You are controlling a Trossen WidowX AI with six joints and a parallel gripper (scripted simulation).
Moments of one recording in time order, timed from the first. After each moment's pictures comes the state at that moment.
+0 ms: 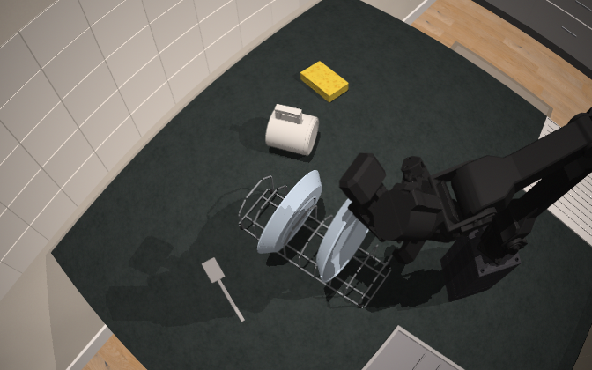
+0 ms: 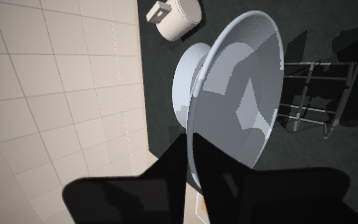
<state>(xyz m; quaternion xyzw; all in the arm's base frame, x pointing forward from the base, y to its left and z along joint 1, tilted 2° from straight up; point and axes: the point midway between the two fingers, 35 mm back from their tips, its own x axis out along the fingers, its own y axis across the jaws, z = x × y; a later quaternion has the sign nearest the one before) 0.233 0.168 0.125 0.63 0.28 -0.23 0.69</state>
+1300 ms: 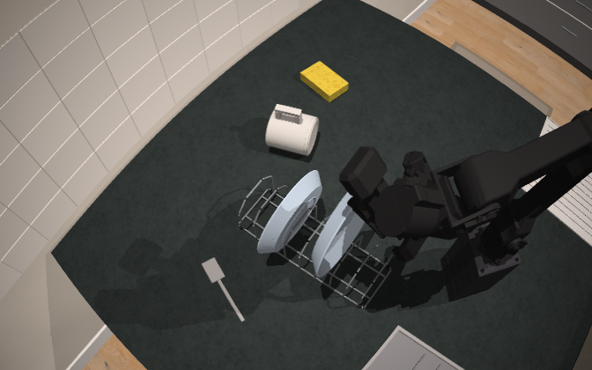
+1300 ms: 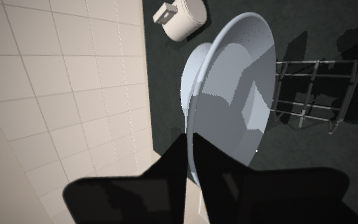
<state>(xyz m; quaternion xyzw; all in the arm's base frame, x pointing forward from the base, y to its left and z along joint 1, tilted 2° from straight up) 0.234 0.170 0.142 0.63 0.27 -0.23 0.69</state>
